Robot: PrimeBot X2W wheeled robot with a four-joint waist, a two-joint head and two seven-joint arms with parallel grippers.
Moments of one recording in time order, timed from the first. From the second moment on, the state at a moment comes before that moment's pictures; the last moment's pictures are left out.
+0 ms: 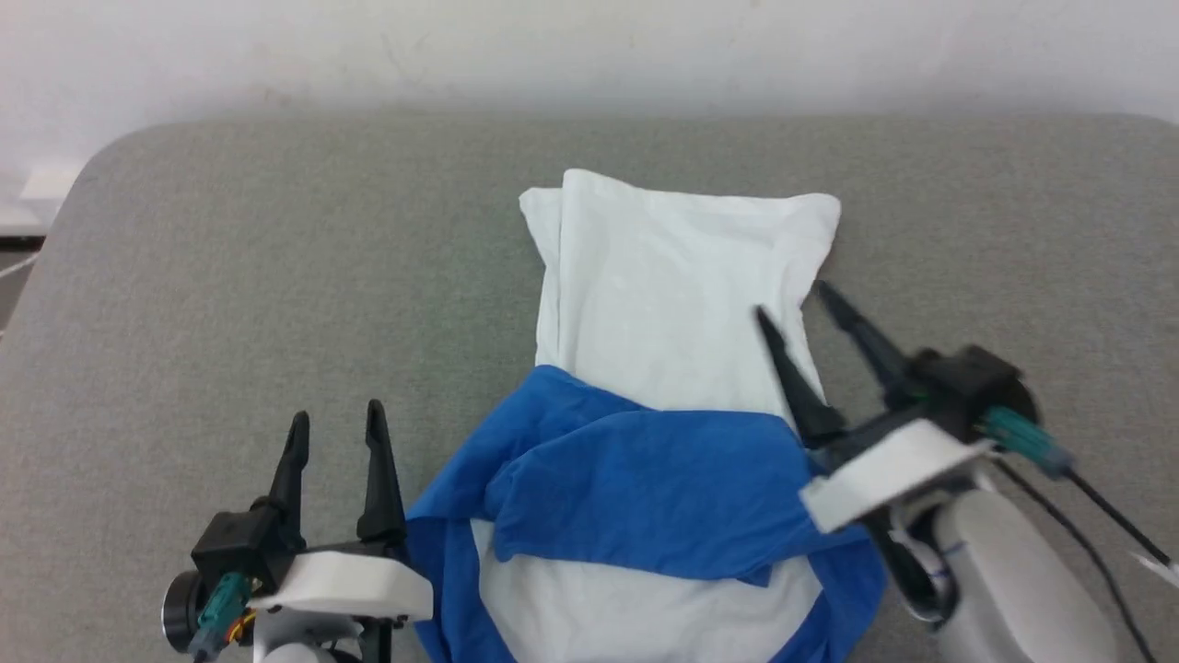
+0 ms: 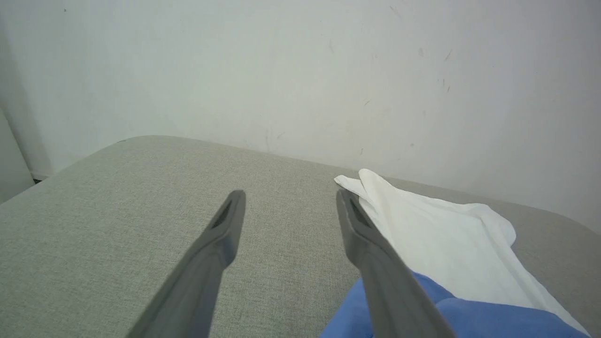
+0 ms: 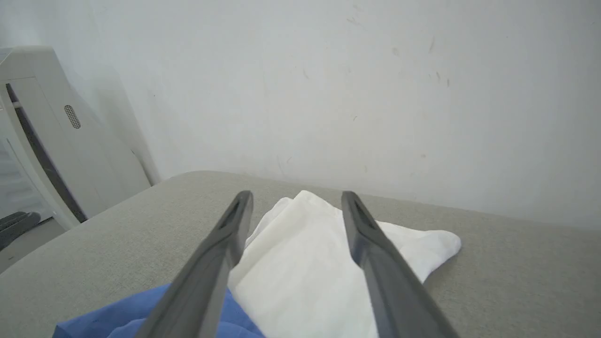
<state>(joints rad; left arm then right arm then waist) -0.02 0.06 -0.06 0.06 -0.25 0.10 -0.26 -0.34 -0.14 0.34 0.31 0.34 0.13 -0.26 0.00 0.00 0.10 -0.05</state>
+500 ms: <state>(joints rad) 0.00 0.10 -0.05 0.07 -0.25 0.09 -0.23 0.01 -0.10 0.02 -0.03 0.24 0.13 -0.09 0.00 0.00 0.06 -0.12</state>
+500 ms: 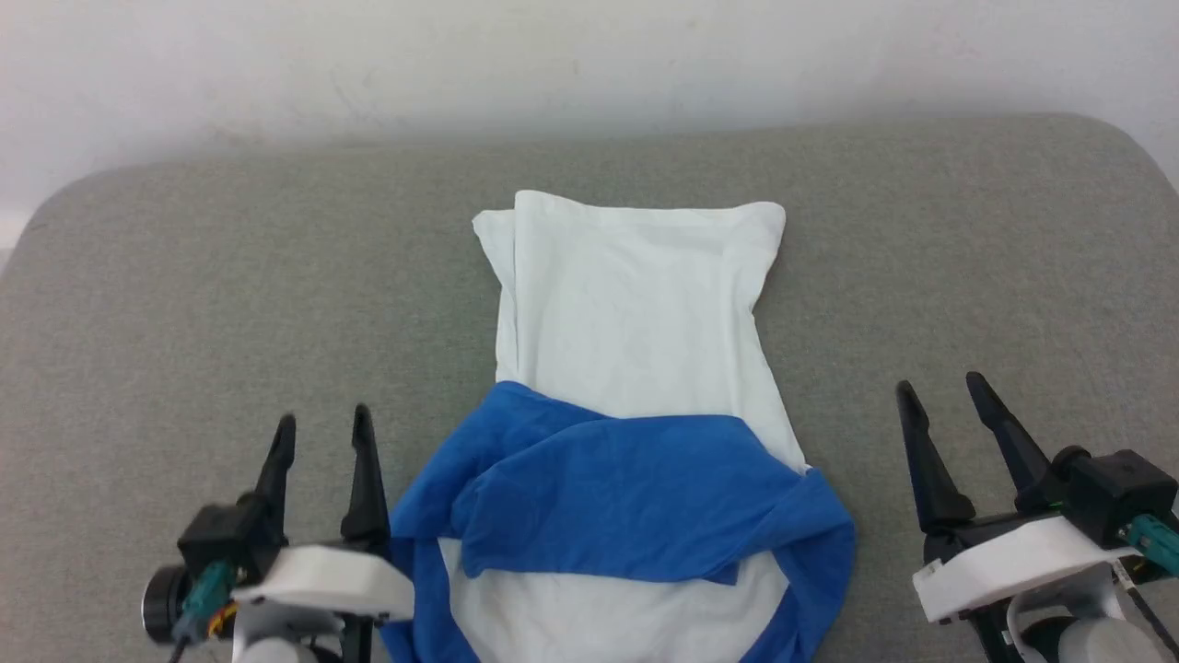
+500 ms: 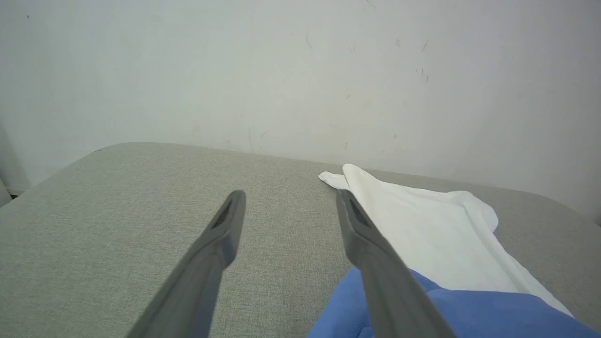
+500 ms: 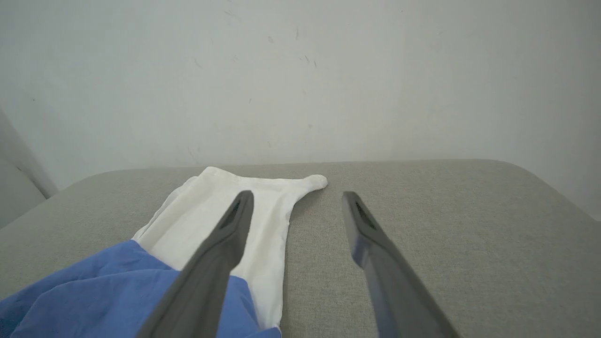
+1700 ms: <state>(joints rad) -1.14 0.45 -0.38 0.77 -0.36 -0.12 0.79 -0.19 -0.05 0.17 0.06 0.36 0.13 -0.23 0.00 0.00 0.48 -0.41</state>
